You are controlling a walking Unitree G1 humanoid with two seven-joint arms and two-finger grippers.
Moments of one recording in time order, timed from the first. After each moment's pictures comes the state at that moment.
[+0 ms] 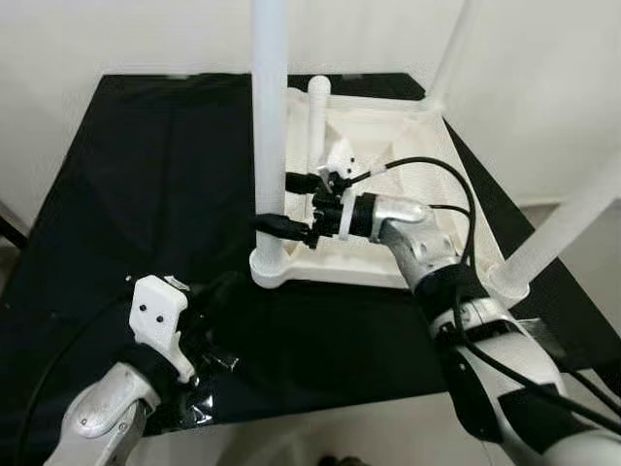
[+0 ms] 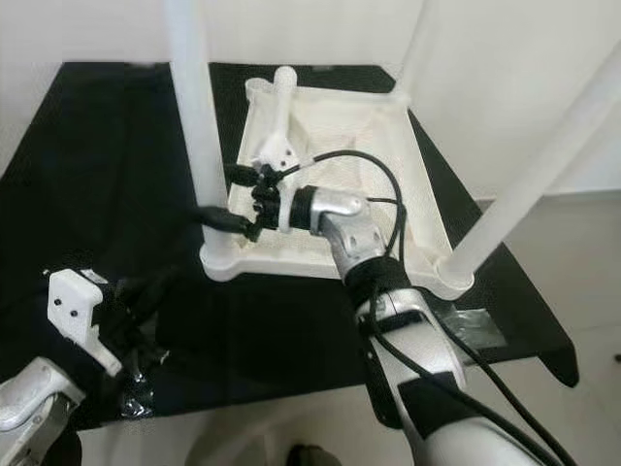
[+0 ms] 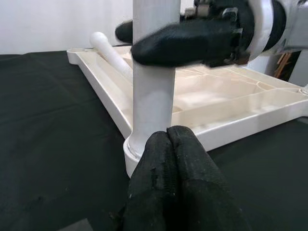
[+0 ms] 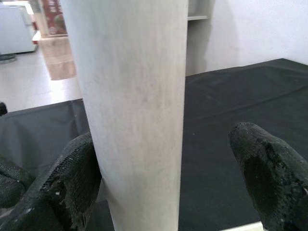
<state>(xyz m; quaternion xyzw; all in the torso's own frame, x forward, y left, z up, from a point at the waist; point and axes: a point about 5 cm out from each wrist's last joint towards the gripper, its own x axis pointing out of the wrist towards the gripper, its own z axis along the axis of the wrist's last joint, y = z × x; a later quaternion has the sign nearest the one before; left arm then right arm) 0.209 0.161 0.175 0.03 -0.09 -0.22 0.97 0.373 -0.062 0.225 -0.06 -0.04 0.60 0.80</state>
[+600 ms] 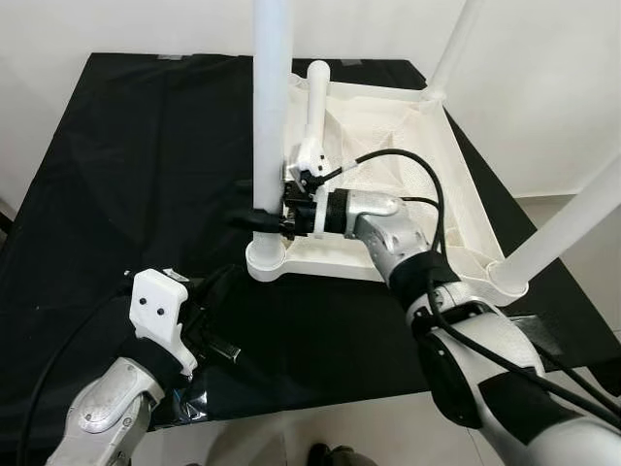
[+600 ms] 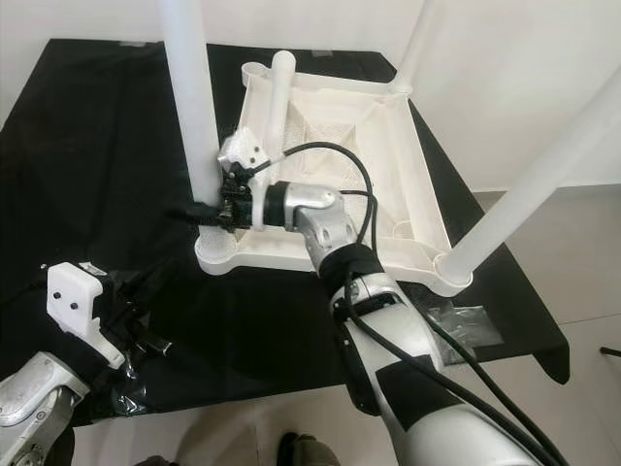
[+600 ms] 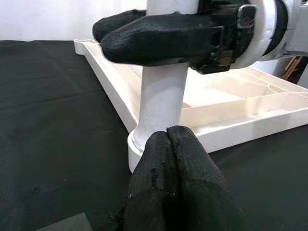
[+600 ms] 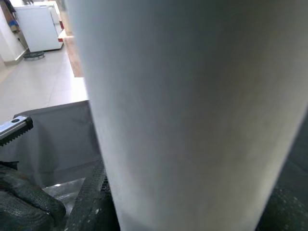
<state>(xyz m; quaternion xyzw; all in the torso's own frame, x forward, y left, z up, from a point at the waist) 0.212 0.159 0.176 0.02 -0.09 -0.21 0.97 0.371 -0.031 0.231 -0.05 -0.06 0.64 0.76</state>
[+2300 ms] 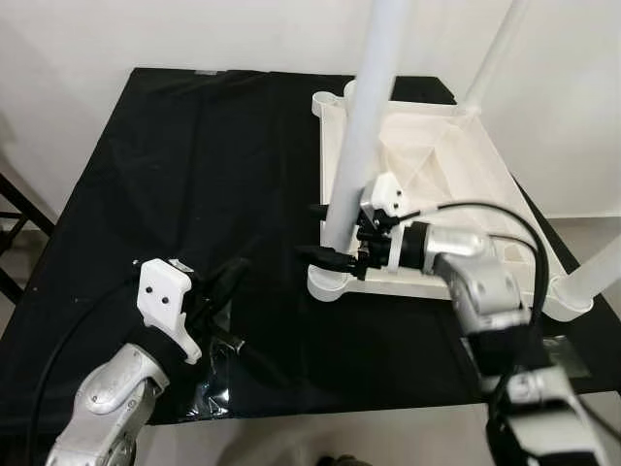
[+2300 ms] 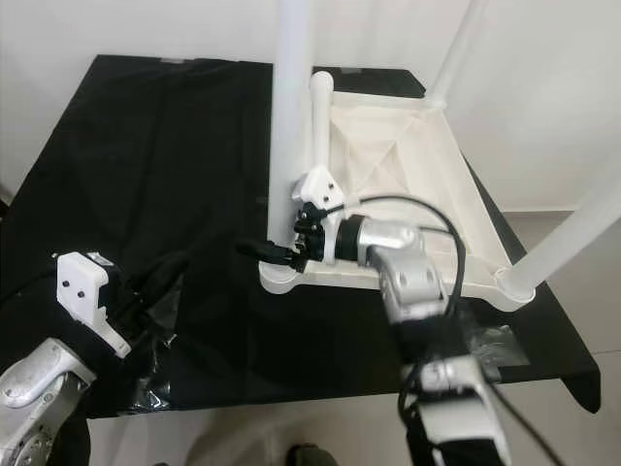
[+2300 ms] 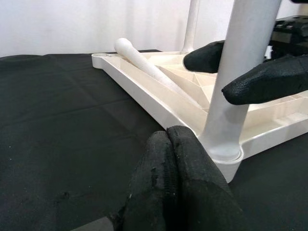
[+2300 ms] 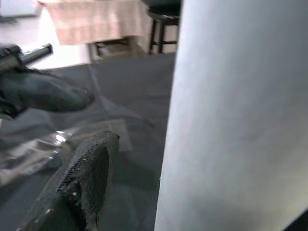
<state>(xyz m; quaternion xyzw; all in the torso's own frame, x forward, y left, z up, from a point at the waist) 0.224 0.157 0.175 0.01 -0.10 -0.24 0.97 0.340 -0.116 0.218 -0.11 0.00 0.59 0.80</state>
